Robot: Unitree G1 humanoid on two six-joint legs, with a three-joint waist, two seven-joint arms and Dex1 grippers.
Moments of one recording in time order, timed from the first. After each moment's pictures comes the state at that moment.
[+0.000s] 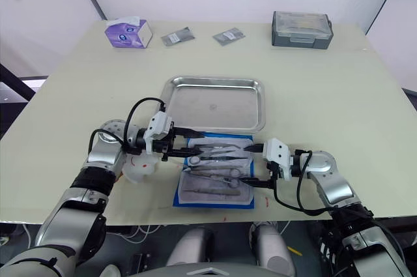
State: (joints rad) left arm -0.58 0.55 -0.12 0.59 -0.26 -0.21 -1.53; right arm -0.26 -0.48 0.29 0.16 0.20 -0.05 1.13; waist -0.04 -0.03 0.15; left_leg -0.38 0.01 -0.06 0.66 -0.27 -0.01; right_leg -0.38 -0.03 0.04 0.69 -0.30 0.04
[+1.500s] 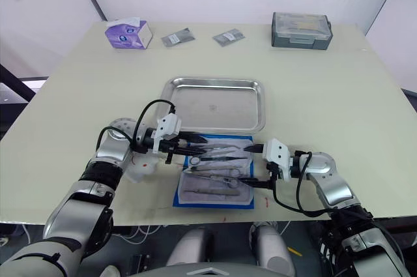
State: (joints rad) left arm -0.65 0.52 -0.16 0.70 -0.13 -0.23 -1.52; right arm -0.25 -0.48 0.29 0.16 0.20 -0.05 1.11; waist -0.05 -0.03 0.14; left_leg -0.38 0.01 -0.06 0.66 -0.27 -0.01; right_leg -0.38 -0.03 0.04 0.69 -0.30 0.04
